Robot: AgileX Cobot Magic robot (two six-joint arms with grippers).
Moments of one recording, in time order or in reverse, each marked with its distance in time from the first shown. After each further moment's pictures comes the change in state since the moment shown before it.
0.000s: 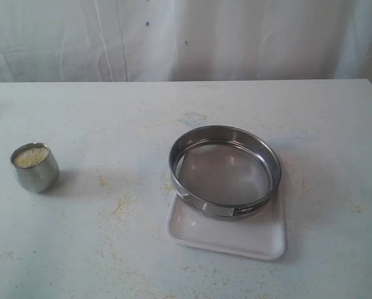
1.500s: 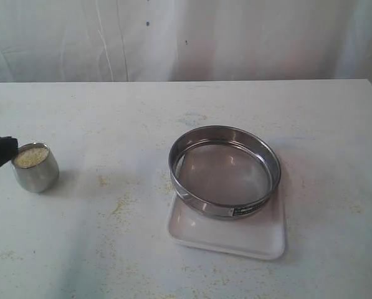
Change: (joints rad) left arm -0.150 0.754 -0.449 -0.603 0.131 1.325; right arm 0.000 0.000 0.000 0.000 0.000 0.000
